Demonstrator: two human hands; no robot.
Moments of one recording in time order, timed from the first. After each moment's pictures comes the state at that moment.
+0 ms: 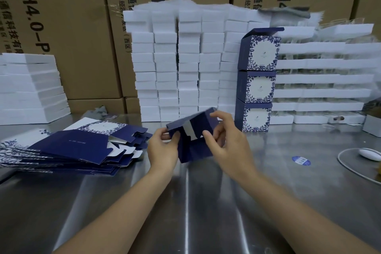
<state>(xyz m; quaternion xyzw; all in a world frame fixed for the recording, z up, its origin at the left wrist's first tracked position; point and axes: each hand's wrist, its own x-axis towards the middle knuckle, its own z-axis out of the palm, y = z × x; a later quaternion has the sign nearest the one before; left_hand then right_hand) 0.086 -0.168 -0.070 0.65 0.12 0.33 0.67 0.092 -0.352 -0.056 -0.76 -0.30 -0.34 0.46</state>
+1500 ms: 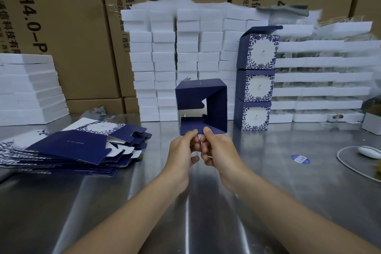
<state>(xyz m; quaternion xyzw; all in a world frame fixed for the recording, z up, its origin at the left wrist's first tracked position) 0.051 -0.216 -0.049 0.62 0.05 0.12 0.78 0.064 -0.323 -0.041 -0.66 -0.13 0.02 0.74</state>
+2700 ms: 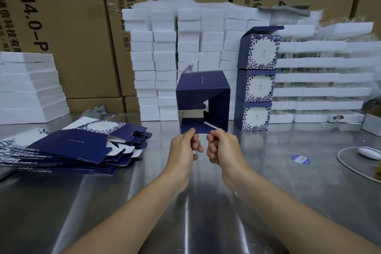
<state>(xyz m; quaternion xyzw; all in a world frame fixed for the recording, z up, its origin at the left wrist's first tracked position) 0.043 -0.220 -0.041 0.66 0.07 0.16 0.74 0.072 -0.328 -0.042 -0.64 -0.07 0.00 0.77</state>
